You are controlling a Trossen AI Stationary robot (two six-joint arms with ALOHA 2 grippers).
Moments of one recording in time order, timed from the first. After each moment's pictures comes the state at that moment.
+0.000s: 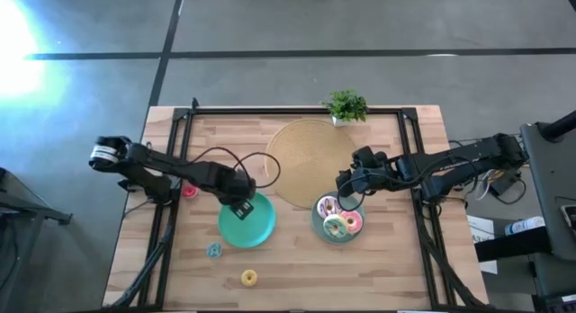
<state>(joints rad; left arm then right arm) -0.11 1.42 0.88 -0.85 -0.04 -0.92 0.17 1.23 0.94 -0.77 0.57 1.10</state>
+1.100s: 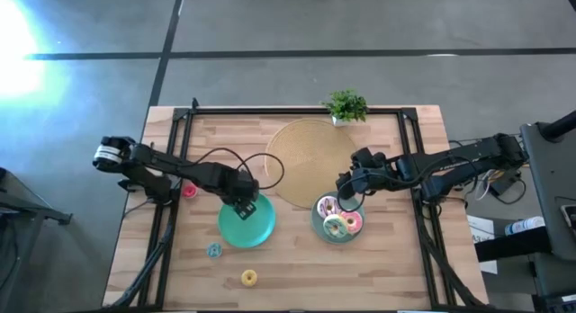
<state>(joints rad) -0.11 1.45 0.92 -0.80 -0.03 -0.88 0.17 1.23 0.94 -0.77 0.51 1.07</state>
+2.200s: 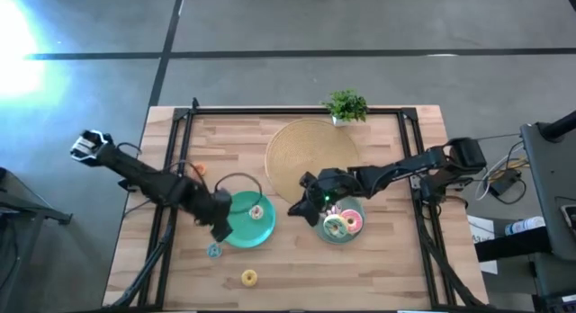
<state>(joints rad) -0.43 1.16 0.80 -0.82 0.07 -1.17 0.12 1.64 0.96 0.24 -0.18 0.93</state>
